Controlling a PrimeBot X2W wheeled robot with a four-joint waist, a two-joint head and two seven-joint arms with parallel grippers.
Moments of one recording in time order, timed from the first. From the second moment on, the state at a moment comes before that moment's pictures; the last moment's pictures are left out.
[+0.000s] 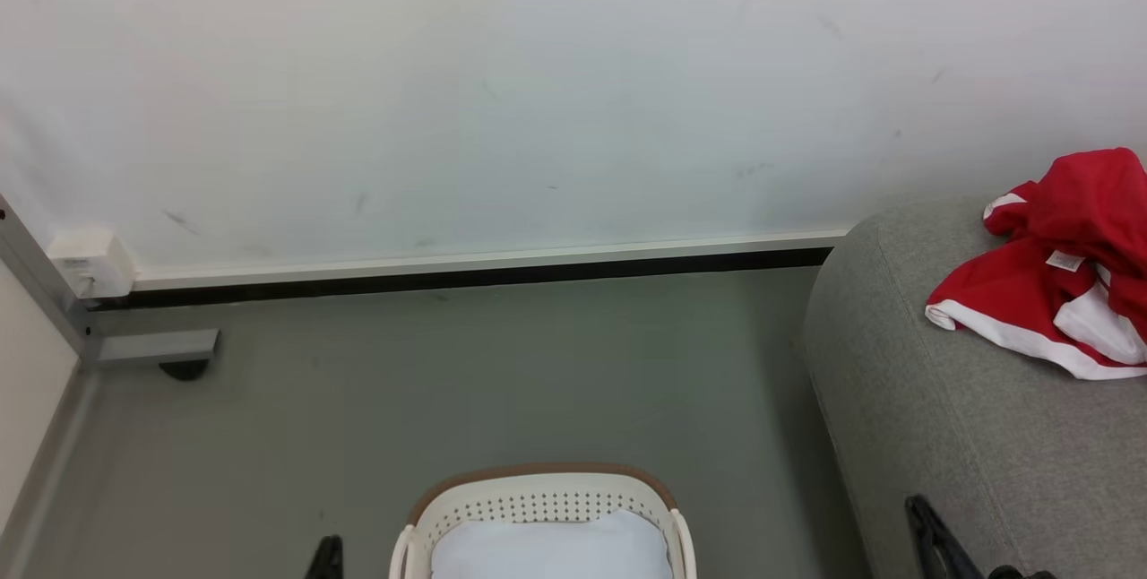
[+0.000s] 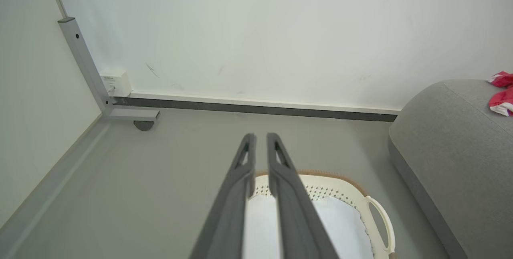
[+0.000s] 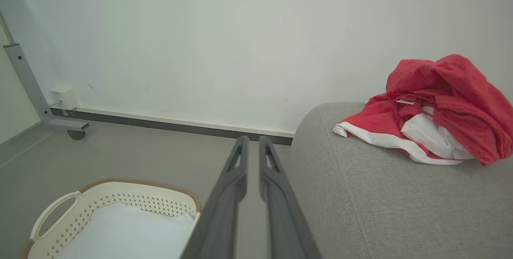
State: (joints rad) left arm 0.07 0.10 -0.12 0.28 -0.21 0.11 -0.26; right arm 0.03 -0.05 0.05 0.29 0.05 0.13 -0.26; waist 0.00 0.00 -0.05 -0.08
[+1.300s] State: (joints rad) left arm 0.01 0.08 -0.02 0.28 -0.82 0.01 -0.10; right arm 0.00 -0.06 0.00 0.28 0.75 0.13 -0.11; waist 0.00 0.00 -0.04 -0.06
